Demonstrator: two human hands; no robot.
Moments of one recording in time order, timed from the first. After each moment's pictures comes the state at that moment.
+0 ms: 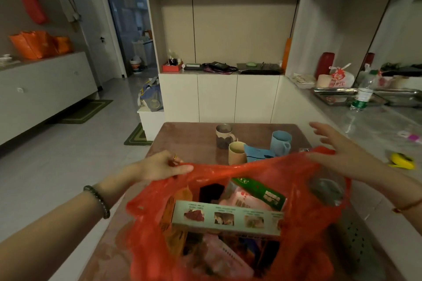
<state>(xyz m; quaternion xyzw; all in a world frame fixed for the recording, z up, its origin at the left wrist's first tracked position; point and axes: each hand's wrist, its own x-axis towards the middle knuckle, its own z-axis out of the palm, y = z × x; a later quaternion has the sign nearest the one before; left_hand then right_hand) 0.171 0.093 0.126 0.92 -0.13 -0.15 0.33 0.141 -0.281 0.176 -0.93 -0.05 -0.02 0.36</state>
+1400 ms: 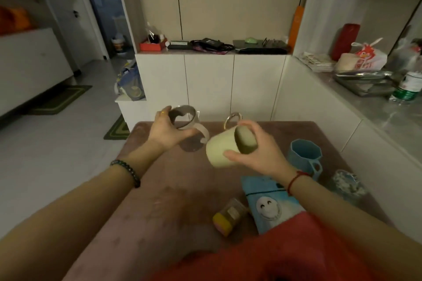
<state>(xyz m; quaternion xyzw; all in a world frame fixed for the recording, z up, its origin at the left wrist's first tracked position) 0.461 0.052 0.056 0.88 0.02 0.09 0.47 0.415 -0.181 0.049 -0.89 -0.14 -0.06 0.44</state>
